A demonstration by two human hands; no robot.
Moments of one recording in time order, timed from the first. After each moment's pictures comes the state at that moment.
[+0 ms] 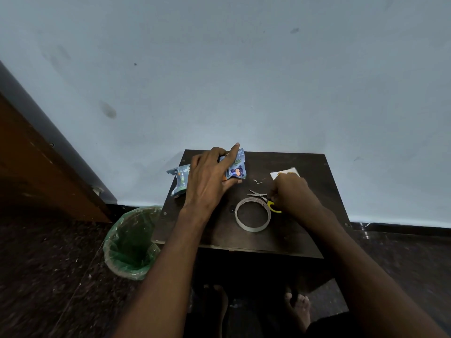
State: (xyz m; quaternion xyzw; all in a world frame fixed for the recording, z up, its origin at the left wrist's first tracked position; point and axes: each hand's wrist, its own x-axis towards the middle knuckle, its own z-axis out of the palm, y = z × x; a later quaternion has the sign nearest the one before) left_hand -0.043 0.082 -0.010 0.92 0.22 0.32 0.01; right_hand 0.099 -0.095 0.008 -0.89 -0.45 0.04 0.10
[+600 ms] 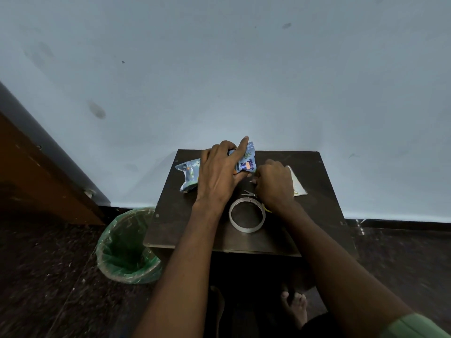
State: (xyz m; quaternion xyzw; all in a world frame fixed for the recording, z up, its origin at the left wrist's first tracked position) left_hand -0.007 0.066 -0.005 0.92 0.23 0.31 0.03; right_hand 0.106 -0.049 -0.024 -0.89 -0.41 -0.05 0.19
